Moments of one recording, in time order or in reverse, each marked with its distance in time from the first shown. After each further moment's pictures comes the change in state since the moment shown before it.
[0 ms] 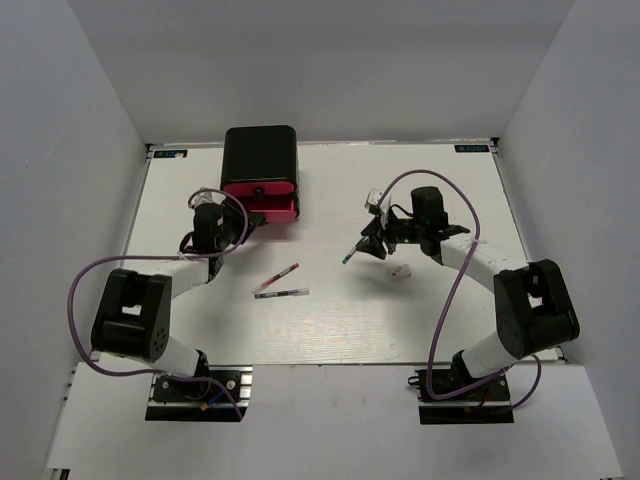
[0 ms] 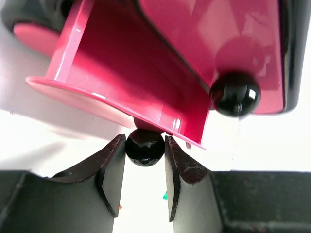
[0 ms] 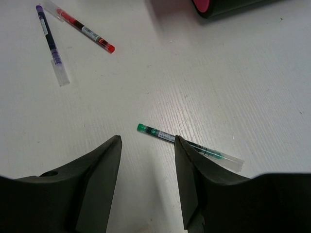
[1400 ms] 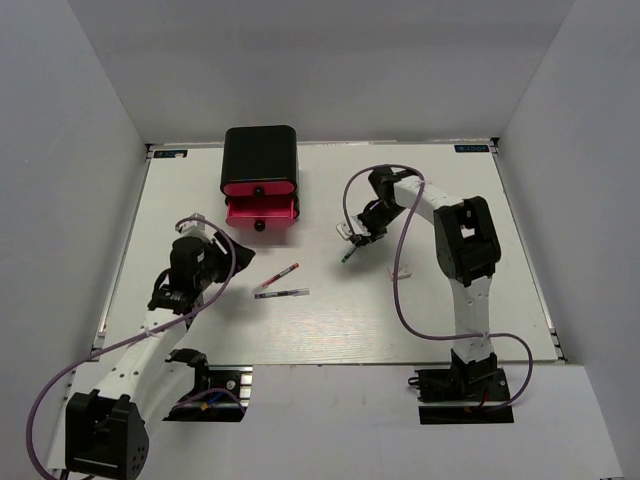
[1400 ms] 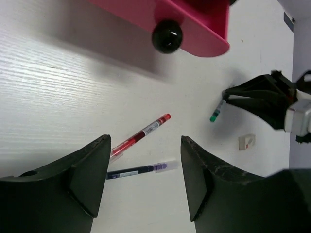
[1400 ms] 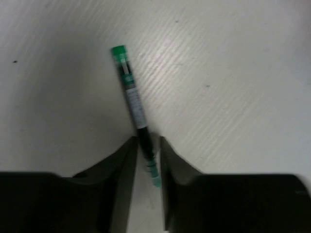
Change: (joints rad) left arm 0.000 -0.651 -0.192 -0.538 0.025 0.312; right arm 0.053 0.640 0.771 -0.996 0.178 -1.382
